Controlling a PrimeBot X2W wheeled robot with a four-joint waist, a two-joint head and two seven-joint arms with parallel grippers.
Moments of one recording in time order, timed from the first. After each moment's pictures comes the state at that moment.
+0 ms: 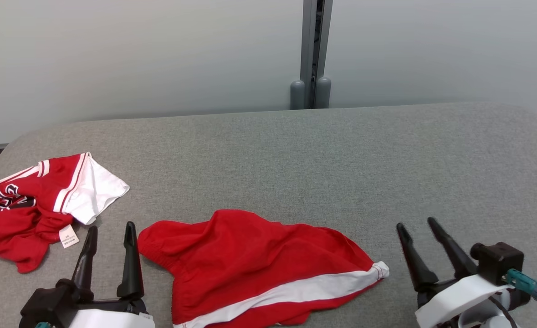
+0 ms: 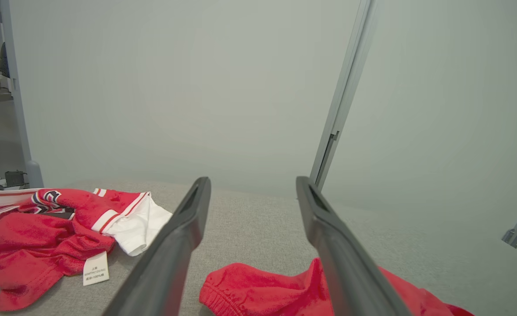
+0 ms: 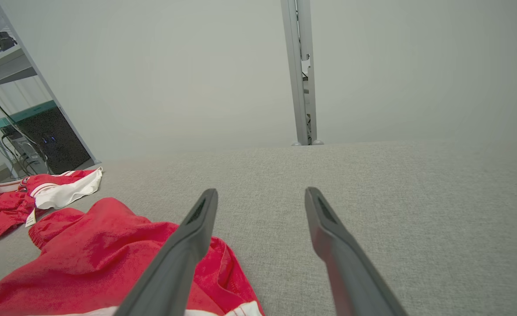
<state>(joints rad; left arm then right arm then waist) 0.08 0.09 -0.03 0.04 -0.34 0.03 -0.26 -0.10 -0.19 0.25 0.25 0.43 0.13 -0.21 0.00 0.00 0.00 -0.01</state>
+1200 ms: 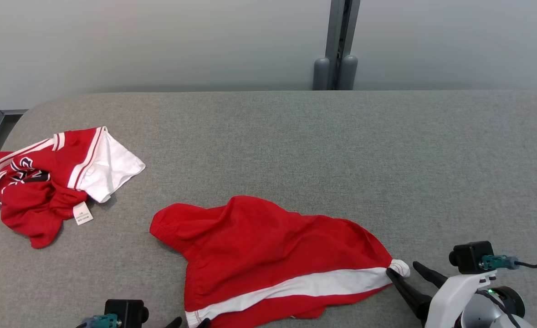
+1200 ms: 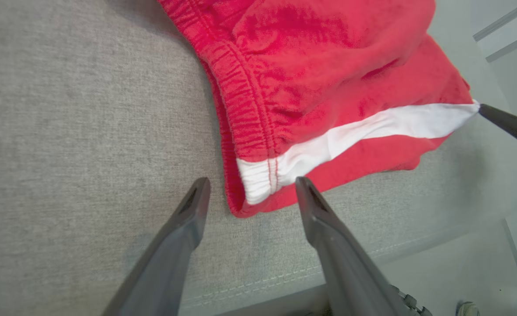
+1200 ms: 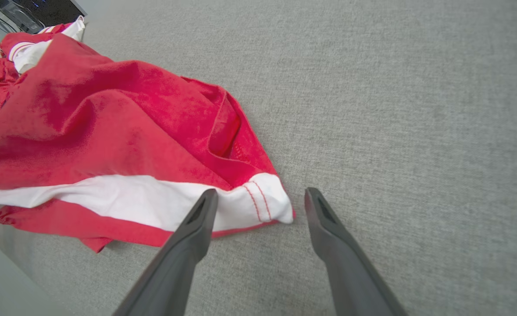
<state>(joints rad) 0.18 0.18 -0.21 0.03 -0.61 -0.06 0.43 -0.17 -0.36 0.50 0.33 0.73 0.13 0.16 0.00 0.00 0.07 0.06</state>
